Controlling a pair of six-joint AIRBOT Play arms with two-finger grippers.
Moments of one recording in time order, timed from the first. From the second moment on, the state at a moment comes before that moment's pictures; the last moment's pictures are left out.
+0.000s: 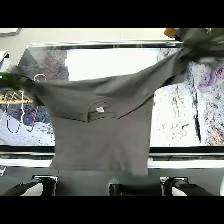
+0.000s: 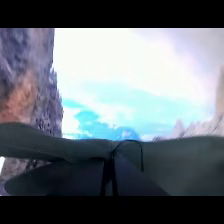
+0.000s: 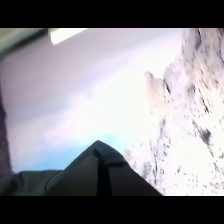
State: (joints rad) left arm 0.12 -1.20 1.49 1.19 -1.28 -1.77; right arm 0.07 -1.30 1.85 -1.43 1.29 2.07
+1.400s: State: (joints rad) left arm 0.02 -1.71 1.43 1.17 -1.21 -1.69; right arm -0.28 -1.25 0.88 -1.03 1.46 1.43
